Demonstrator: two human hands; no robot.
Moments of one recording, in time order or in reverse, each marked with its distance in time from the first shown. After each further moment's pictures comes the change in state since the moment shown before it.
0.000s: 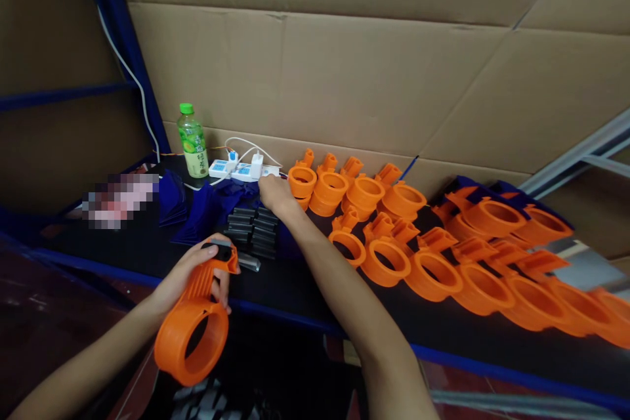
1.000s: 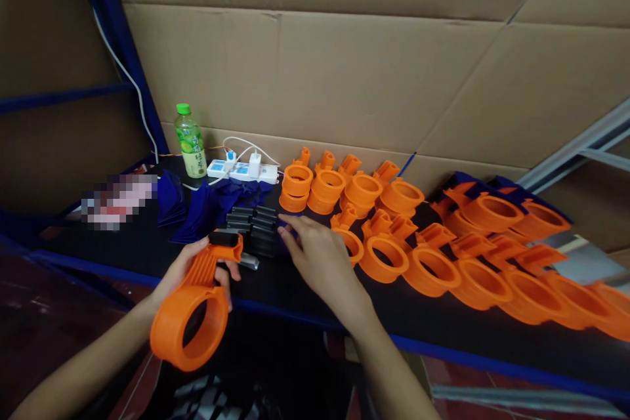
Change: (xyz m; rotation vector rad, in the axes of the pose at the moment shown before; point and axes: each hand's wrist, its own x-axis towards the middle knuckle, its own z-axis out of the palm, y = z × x) left_hand -0.001 0.007 0.000 -0.096 -0.045 -0.158; right_hand -0.167 0.023 -0.011 0.383 0.357 -0.049
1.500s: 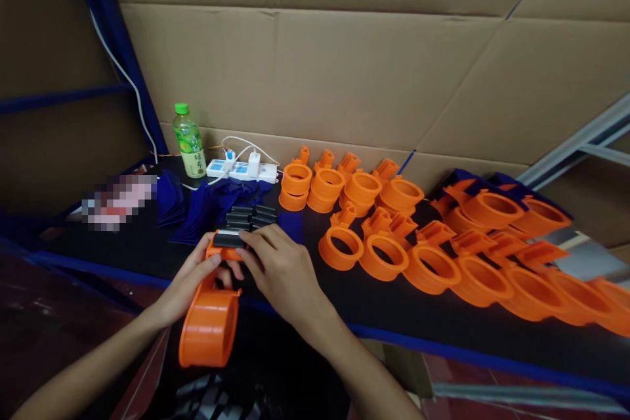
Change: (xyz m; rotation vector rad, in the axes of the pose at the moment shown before) left_hand 0.001 -0.017 0.003 0.371 0.122 0.330; right_hand -0.011 -0.041 0.023 0.184 0.126 -0.269
